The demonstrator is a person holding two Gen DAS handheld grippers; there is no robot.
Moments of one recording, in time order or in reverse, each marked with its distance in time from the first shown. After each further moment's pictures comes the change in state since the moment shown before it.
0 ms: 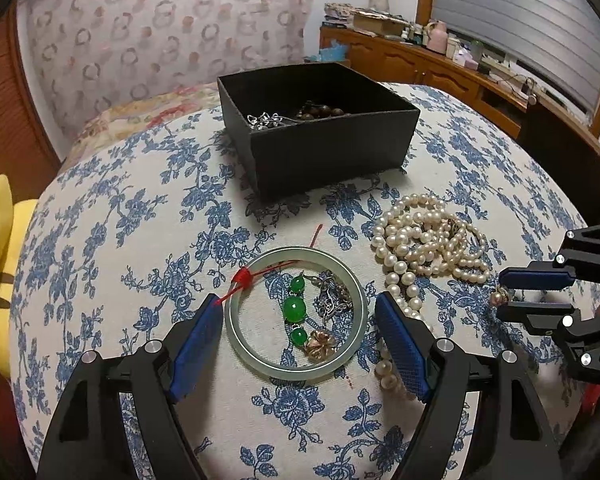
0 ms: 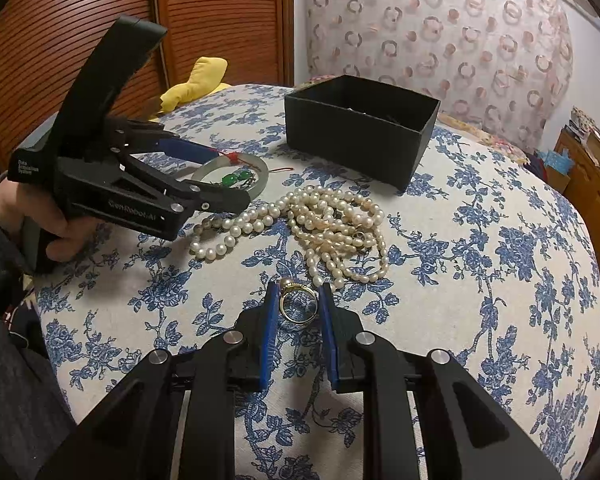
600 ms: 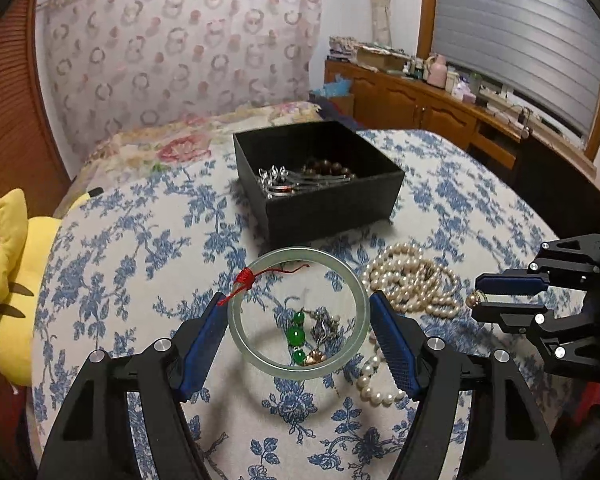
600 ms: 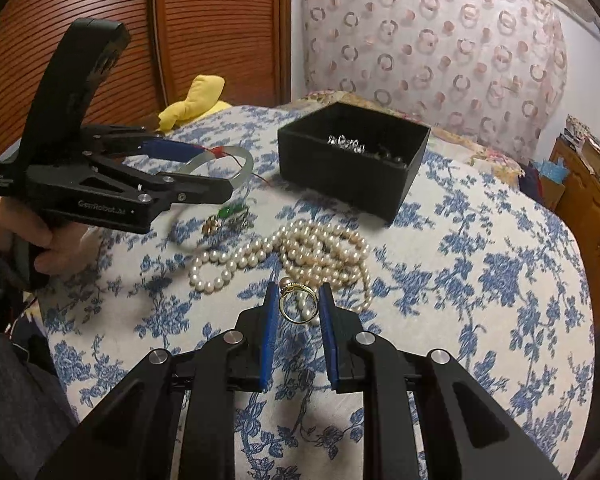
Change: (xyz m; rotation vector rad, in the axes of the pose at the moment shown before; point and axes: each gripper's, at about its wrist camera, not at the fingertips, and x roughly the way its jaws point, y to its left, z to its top) left arm -0.044 0.004 0.010 -0.034 -0.130 -0.001; right arm -0.016 -0.006 0.020 0.000 -0.058 -0.015
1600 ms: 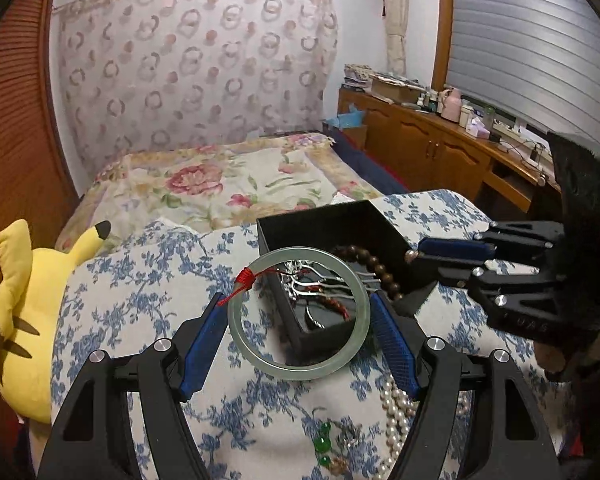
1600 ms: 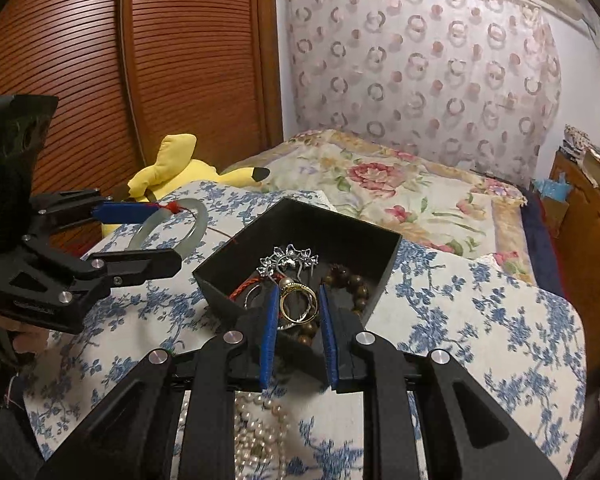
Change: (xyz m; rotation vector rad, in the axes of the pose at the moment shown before) left arm 0.016 0.023 0.074 -0.045 -0.086 0.024; right arm 0.050 -0.070 0.101 0.045 -0.110 0.028
